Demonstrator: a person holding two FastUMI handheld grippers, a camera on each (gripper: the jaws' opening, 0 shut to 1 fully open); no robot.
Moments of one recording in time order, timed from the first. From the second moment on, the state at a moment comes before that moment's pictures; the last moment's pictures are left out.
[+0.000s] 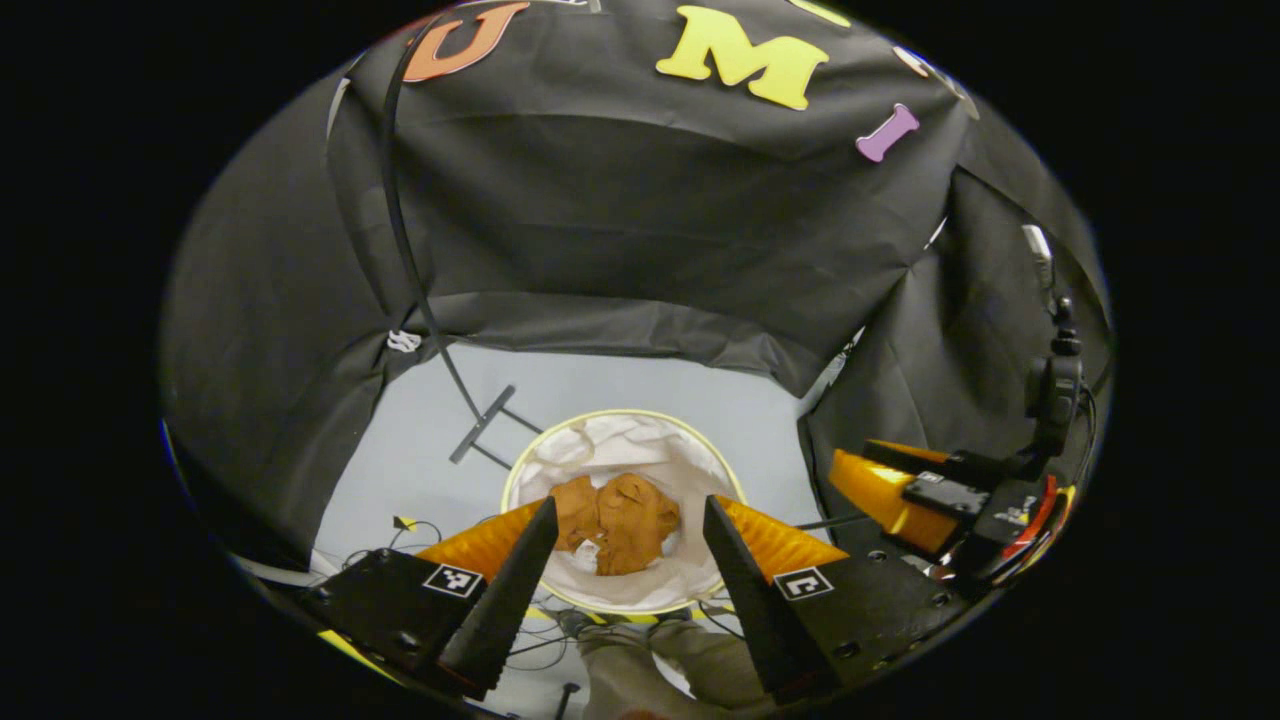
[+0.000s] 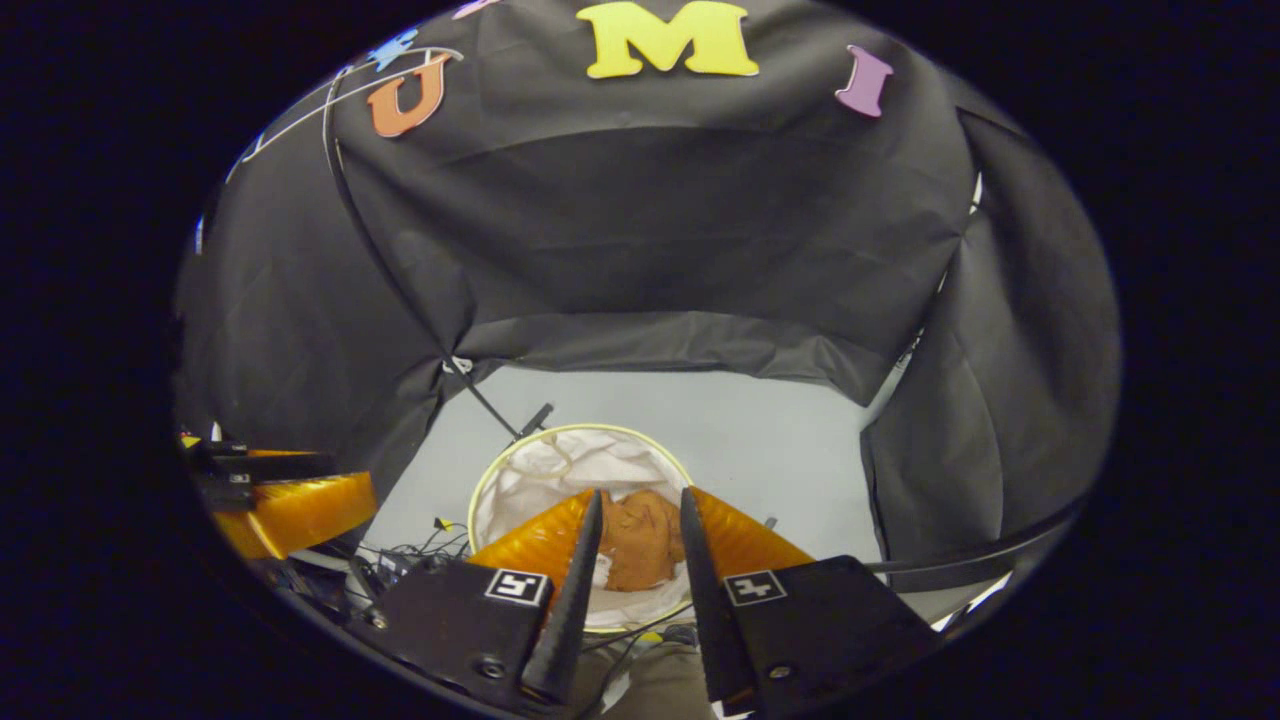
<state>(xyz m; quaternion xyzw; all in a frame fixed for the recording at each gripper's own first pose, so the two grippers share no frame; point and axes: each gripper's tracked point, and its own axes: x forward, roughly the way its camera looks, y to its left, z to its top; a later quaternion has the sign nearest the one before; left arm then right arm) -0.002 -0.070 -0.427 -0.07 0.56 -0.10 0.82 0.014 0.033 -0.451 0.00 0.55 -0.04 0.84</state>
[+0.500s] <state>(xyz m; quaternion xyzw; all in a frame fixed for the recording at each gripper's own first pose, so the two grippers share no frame) -0.002 -0.074 -0.401 -0.06 0.52 -0.14 0.84 -0.031 0.007 -0.355 -0.01 0.47 -0.11 0.88</state>
